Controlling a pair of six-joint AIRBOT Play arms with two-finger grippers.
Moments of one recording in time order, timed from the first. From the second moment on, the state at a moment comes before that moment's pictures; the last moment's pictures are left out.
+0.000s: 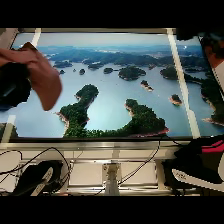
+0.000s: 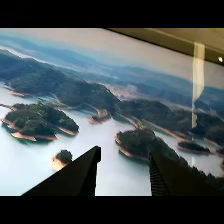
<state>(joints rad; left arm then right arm) -0.13 -0.66 1.07 1.51 -0.83 -1.89 0.27 -1.28 1.96 -1.95 1.28 1.52</state>
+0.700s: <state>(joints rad) -0.57 -1.04 1.06 1.63 -0.93 -1.77 0.03 -1.27 1.84 -1.72 1.42 1.56</state>
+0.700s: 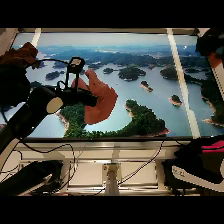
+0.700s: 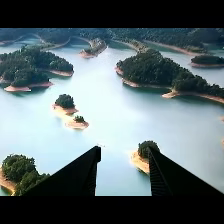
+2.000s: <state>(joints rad) -0.14 -1.09 0.93 1.72 -0.96 -1.78 0.28 -1.69 1.29 -0.89 0.99 1.42</state>
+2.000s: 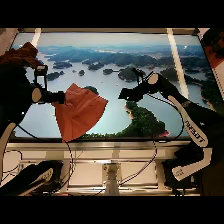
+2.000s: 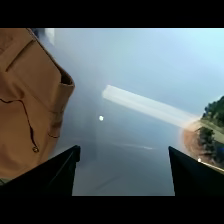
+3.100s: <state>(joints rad) -0.13 -0.97 0.93 1.77 -0.96 -1.78 0.42 -1.95 1.50 -0.76 0.99 1.53</state>
